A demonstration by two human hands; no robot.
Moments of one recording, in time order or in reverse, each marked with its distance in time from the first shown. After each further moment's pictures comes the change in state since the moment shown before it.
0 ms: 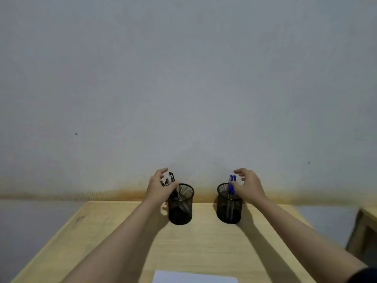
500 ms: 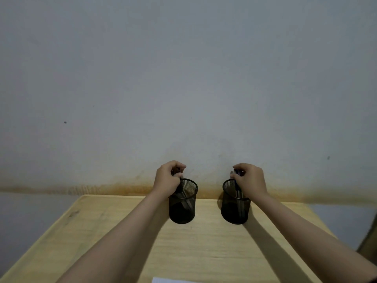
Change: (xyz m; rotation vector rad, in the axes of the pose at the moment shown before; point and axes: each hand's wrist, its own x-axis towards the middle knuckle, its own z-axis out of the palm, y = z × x) left_hand 0.042 -0.009 0.025 0.046 -0.012 0.118; right_hand 0.026 0.004 0.031 0.003 0.118 -0.075
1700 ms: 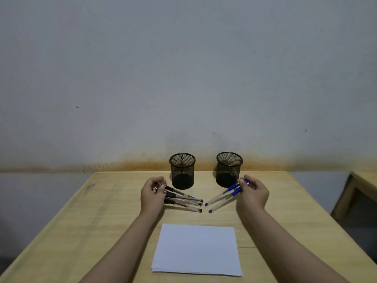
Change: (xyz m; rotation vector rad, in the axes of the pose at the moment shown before) left_hand -0.134 -0.047 -0.018 -0.280 0.257 -0.159; right_hand -0.139 -0.006 -0.004 0.828 0.446 0.726
